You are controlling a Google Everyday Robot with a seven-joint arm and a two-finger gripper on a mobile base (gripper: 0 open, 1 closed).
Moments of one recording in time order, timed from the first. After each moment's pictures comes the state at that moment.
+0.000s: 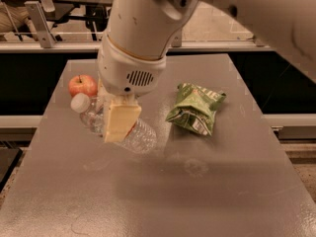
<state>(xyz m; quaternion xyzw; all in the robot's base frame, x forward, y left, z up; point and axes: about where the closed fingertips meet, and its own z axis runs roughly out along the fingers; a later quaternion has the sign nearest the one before) 0.395 0.080 0.955 -0.81 0.56 0.12 0.16</state>
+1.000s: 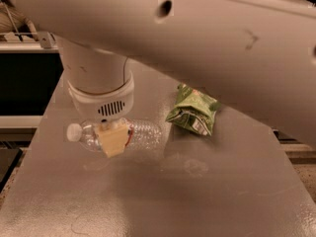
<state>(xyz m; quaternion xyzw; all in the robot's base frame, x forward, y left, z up) 0.394 0.089 0.919 -0.85 0.52 -0.03 0.09</state>
